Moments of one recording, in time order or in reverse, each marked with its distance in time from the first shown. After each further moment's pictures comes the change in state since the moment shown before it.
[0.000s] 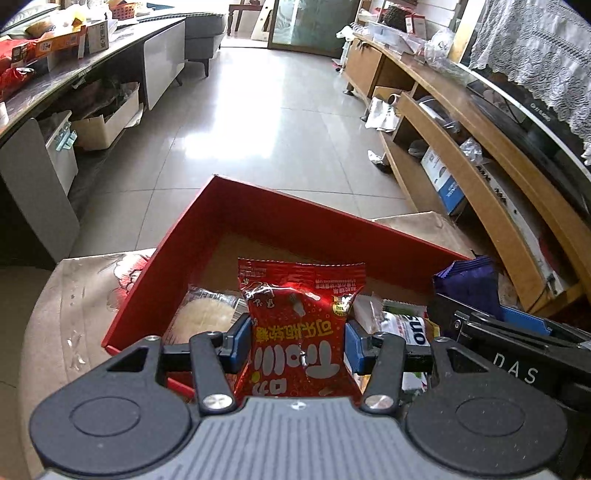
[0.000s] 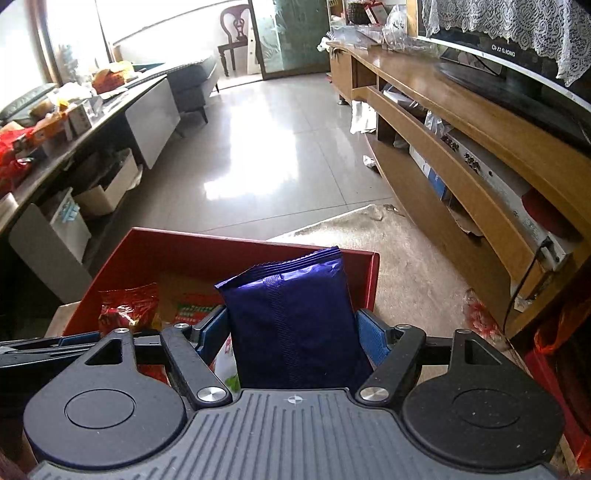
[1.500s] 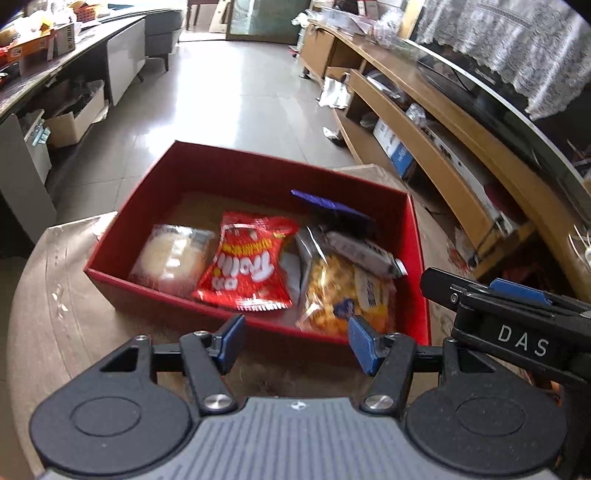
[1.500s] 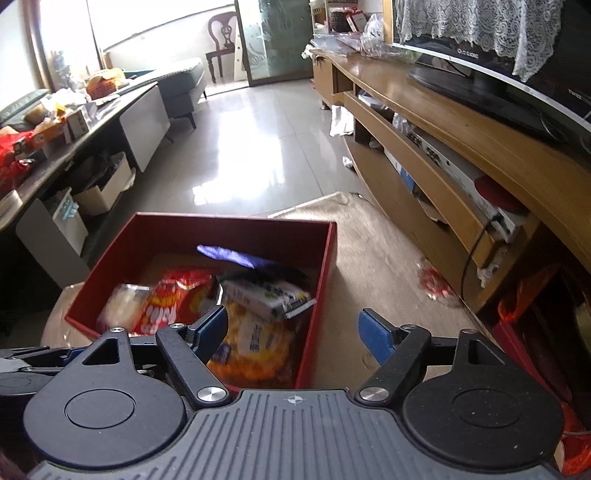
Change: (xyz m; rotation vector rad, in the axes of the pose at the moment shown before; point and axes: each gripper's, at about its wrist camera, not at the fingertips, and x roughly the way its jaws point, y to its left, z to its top) left arm -0.048 -0.020 -0.055 0.092 0.045 -0.108; right arm -0.058 -0.014 -0.033 0.017 -0.018 -0.048
